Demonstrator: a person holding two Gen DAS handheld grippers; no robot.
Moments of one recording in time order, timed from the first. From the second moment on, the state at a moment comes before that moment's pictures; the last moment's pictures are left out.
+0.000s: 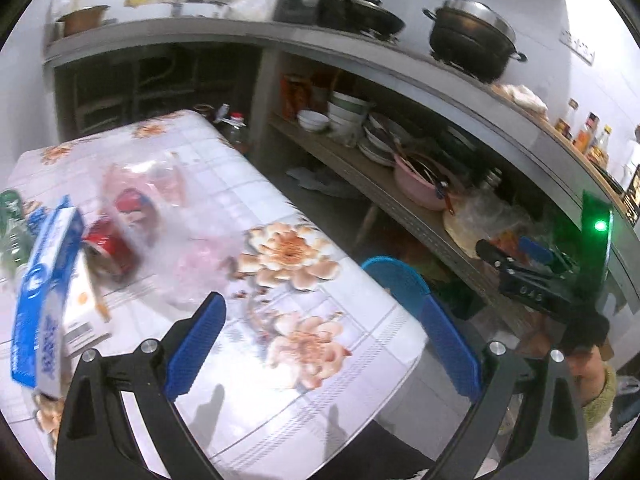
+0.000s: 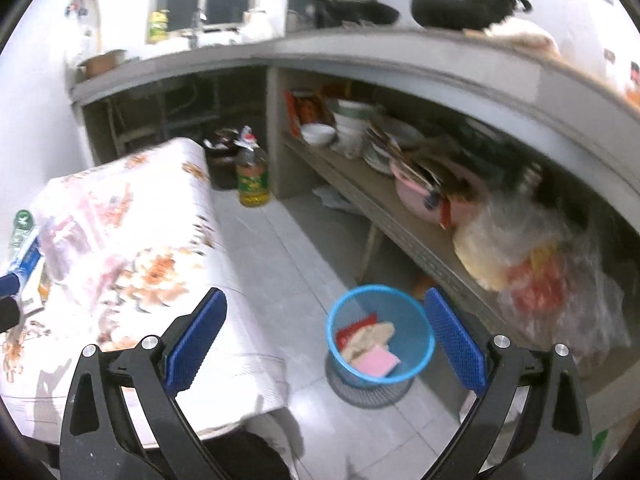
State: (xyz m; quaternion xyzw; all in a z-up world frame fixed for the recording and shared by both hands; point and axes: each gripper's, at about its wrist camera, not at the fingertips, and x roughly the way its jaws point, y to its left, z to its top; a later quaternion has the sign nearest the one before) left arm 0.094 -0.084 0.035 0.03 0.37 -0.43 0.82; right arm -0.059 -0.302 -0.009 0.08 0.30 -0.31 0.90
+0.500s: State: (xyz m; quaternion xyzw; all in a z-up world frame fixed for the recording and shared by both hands) left arm 0.100 -0.010 0.038 0.03 0.34 -0.35 0.87; right arm 0.016 -0.245 0.016 0.12 0.25 -0.11 0.95
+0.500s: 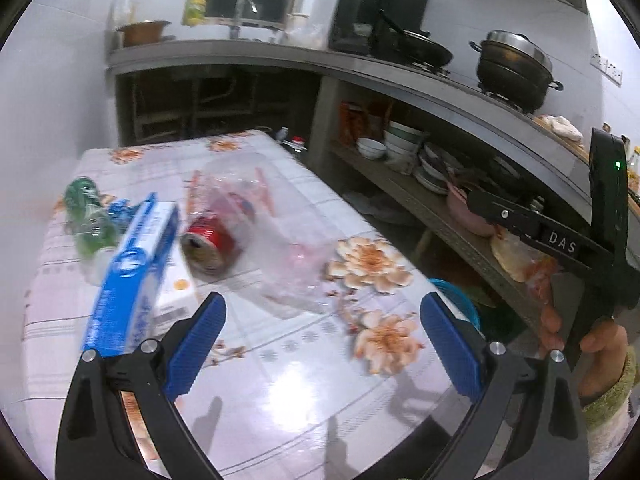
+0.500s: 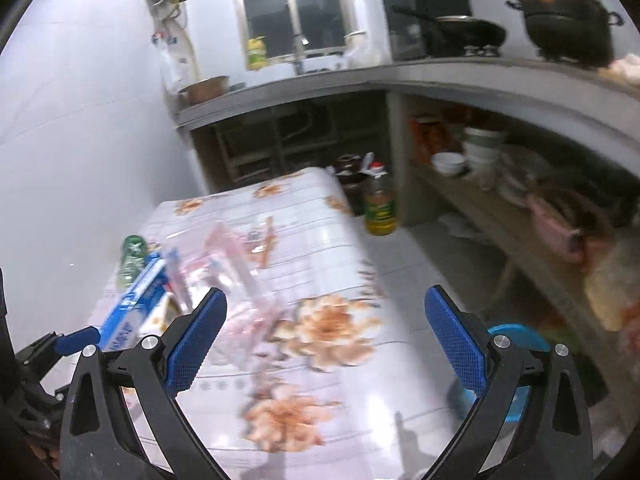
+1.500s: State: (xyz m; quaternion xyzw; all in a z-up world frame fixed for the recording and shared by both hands) left arm 0.137 0.086 0.007 0.00 0.32 -0.23 0.92; right arm 0.068 -0.200 -0.029 0.17 0.36 0.04 0.92
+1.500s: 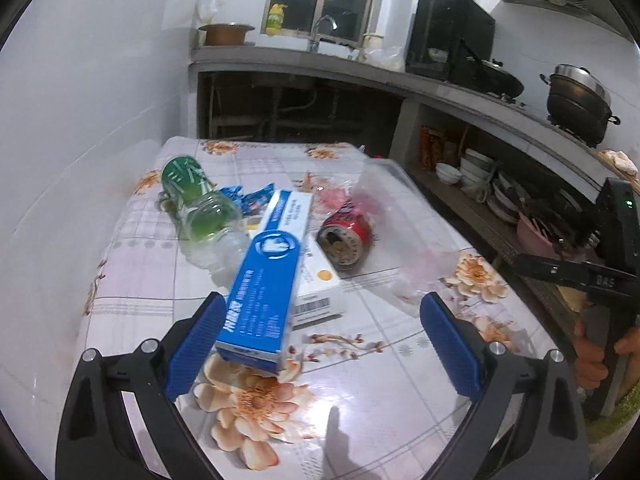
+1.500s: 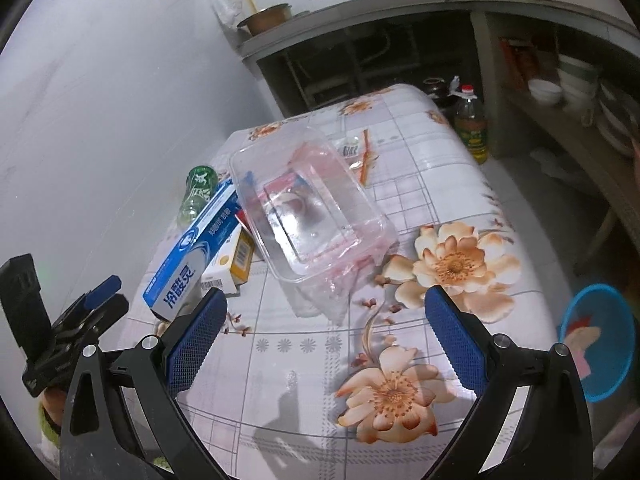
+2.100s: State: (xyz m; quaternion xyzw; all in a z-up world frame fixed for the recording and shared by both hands) left arm 0.208 0.089 -0.008 -0.02 0.39 -0.22 0.89; right arm 0.143 -0.244 -0.020 0.18 0.36 0.10 0.91
